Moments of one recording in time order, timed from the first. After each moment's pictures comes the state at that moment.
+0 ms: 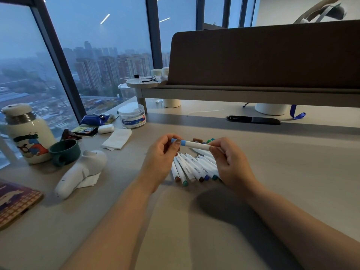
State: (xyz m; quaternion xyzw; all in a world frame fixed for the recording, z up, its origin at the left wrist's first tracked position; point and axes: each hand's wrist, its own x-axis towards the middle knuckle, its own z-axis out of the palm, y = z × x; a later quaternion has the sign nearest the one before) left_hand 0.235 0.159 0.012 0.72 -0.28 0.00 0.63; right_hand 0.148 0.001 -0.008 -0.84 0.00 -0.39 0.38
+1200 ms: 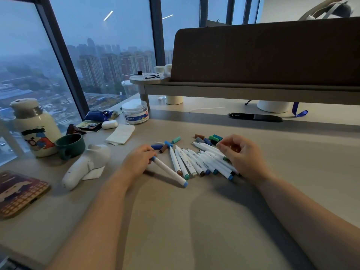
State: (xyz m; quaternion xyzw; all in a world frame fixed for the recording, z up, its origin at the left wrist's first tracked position) left_hand 0.266 0.203 0.006 0.86 -0.15 -0.09 0.49; right_hand 0.145 -0.030 -0.007 -0.83 0.08 -0.31 0.45
